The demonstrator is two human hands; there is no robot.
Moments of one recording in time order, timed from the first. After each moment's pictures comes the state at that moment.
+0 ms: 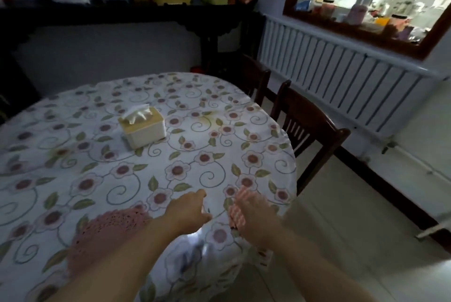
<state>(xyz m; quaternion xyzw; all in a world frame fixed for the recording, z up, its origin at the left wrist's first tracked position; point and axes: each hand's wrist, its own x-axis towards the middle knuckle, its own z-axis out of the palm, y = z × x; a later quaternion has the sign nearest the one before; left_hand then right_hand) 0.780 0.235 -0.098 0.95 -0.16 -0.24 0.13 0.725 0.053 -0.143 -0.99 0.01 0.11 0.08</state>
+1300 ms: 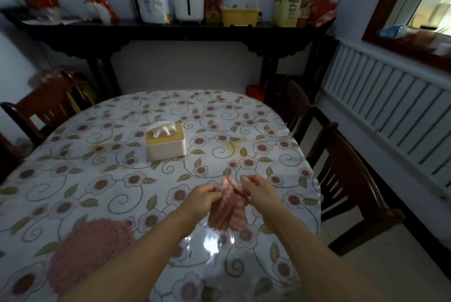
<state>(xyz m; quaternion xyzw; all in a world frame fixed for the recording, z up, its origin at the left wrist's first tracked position) 0.859 0.121 -0.054 0.78 0.12 -0.15 0.60 0.886 -0.030 -0.056 -0.78 0.09 0.13 0.61</state>
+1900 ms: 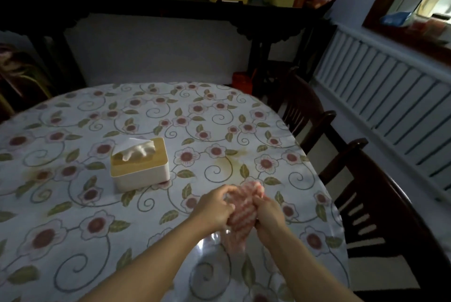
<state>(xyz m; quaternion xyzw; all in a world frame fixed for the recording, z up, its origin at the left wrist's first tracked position) 1.049 0.140 -0.108 0.84 0.02 -0.21 0.50 1.045 0.007 -0.115 -0.64 0.30 0.12 0.70</state>
